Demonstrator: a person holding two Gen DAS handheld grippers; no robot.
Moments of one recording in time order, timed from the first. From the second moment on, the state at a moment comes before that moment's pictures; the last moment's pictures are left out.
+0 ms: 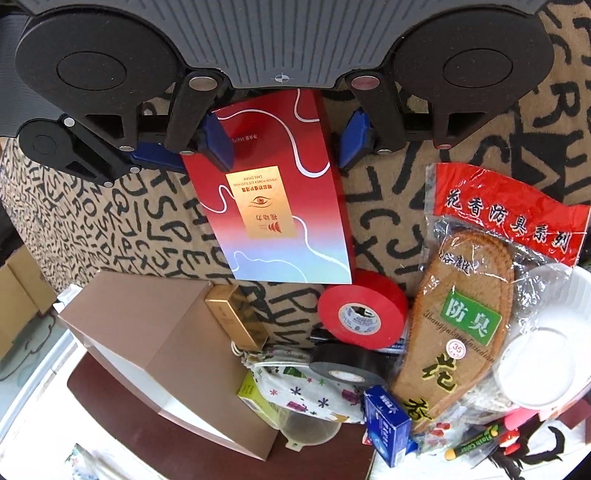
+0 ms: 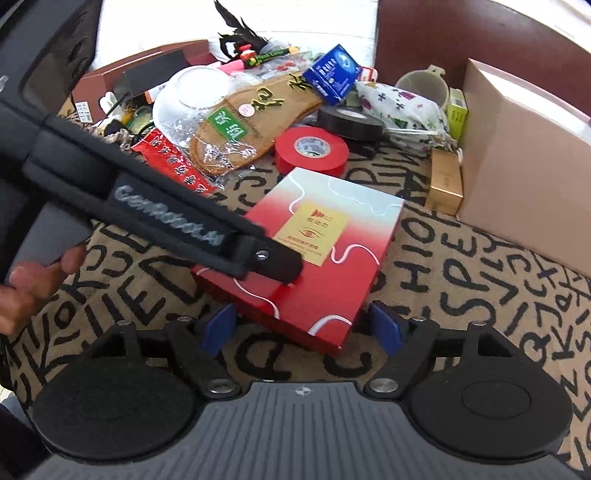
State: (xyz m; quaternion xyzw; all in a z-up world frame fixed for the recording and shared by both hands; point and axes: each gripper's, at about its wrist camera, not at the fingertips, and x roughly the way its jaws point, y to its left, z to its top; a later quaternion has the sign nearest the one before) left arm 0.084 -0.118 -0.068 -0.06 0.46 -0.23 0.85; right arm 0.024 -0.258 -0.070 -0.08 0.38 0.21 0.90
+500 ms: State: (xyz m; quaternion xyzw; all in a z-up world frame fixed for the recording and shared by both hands) left arm 0.049 -0.127 -0.009 -0.05 0.40 -0.24 0.88; right arm -0.013 -0.258 -0.029 -0.09 0.34 0.20 0.91
